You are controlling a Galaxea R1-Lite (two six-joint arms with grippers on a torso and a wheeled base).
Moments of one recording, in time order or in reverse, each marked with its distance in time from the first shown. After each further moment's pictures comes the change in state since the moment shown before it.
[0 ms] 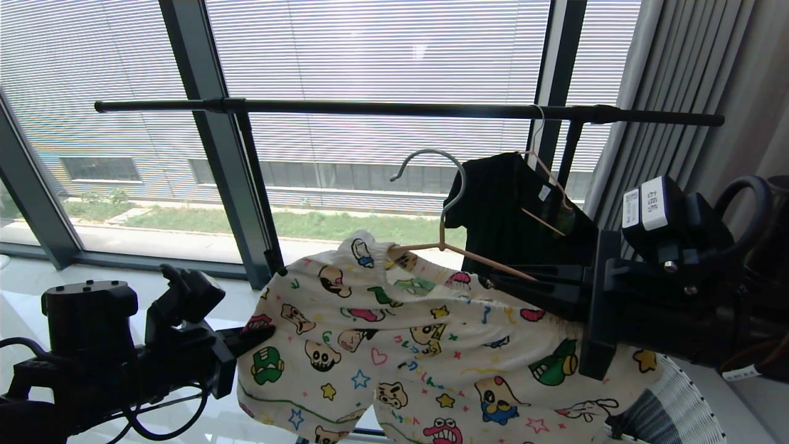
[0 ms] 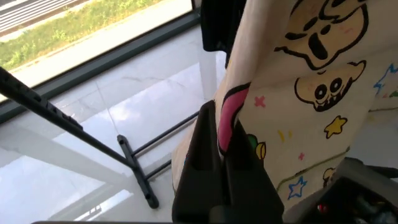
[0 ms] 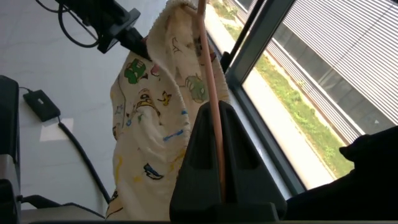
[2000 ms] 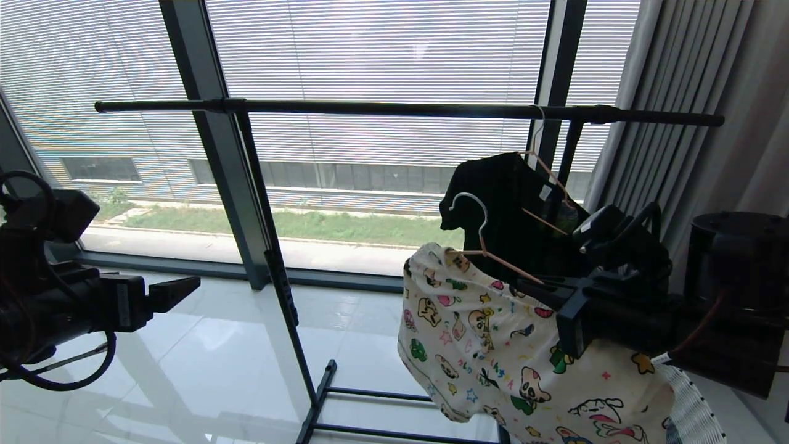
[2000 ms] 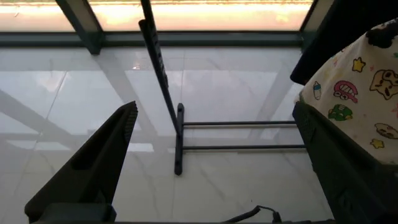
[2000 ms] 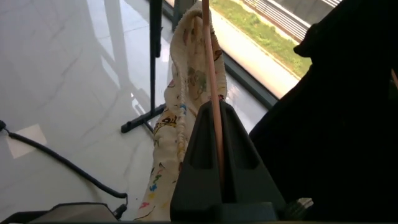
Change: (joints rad) left arm 0.037 -0.429 -0.354 0.716 0.568 -0.313; right arm -0.091 0.093 0.065 0.003 -0.307 0.150
